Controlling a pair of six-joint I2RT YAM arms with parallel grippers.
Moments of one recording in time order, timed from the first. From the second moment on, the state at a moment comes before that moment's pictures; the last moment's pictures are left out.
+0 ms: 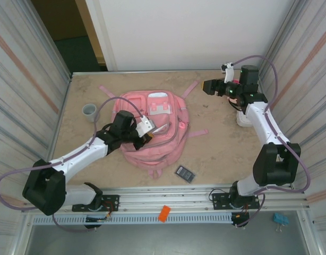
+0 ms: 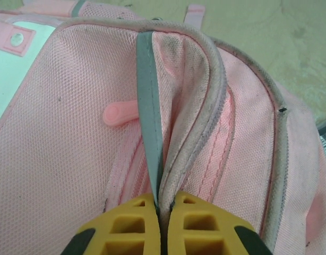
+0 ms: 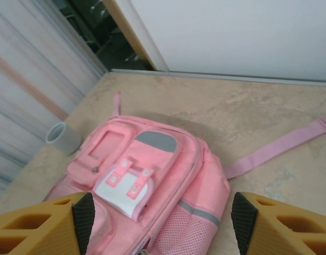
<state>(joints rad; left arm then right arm) -0.56 1.27 0.76 -0.23 0.38 0.39 0.02 1.51 1.28 -0.23 -0.74 0.14</state>
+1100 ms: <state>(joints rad) -0.45 1.27 0.83 -0.35 0.59 0.60 0.38 1.85 1.41 -0.79 -0.92 -0.92</state>
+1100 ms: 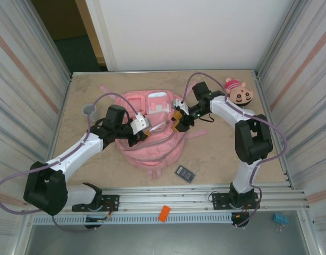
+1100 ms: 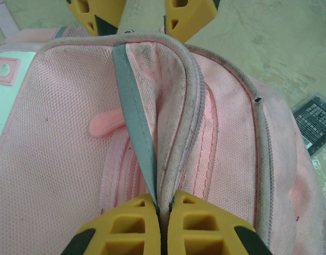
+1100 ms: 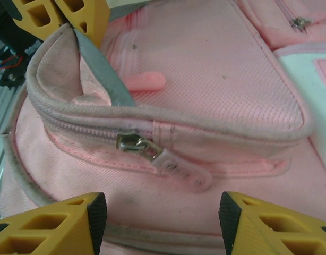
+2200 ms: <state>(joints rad) -0.45 1.29 0.86 -0.37 0.58 0.60 0.40 1.83 1.39 -0.81 -0.97 -0.95</state>
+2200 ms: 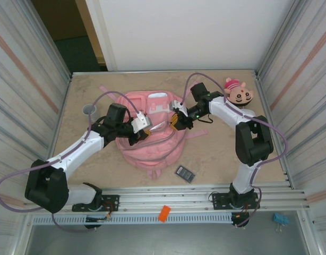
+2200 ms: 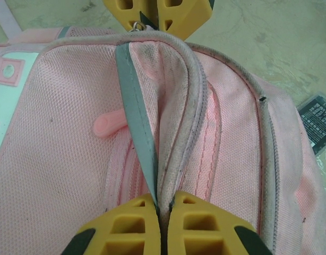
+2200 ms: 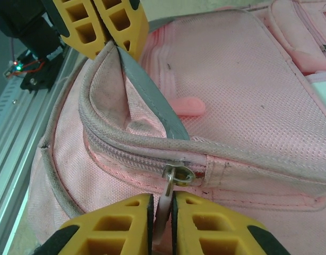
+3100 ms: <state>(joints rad) -0.60 1.57 1.09 -0.27 0.32 0.33 0.40 1.69 1.28 -0.69 -0.81 -0.58</state>
